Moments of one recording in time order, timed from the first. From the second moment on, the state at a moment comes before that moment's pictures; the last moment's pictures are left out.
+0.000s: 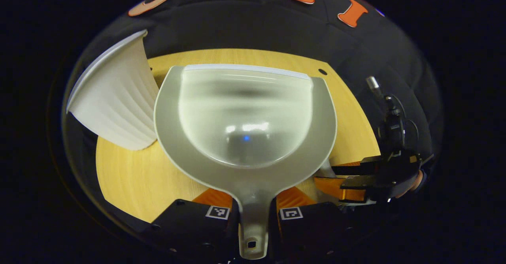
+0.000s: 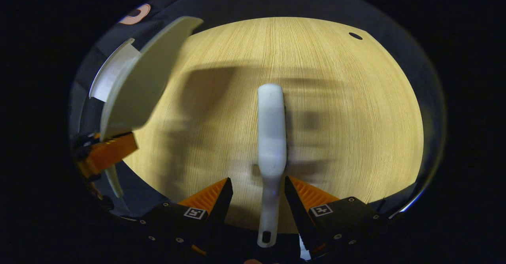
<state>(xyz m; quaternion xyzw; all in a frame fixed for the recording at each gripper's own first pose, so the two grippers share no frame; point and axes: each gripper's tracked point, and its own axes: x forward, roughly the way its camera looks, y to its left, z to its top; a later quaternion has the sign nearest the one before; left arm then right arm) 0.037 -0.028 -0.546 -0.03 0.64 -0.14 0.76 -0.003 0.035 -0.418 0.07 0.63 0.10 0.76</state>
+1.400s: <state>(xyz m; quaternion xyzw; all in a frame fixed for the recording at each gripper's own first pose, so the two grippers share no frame) 0.034 -0.038 -0.584 -0.03 0.70 -0.11 0.71 0.026 0.014 -0.389 0.10 0.57 0.06 0.81</state>
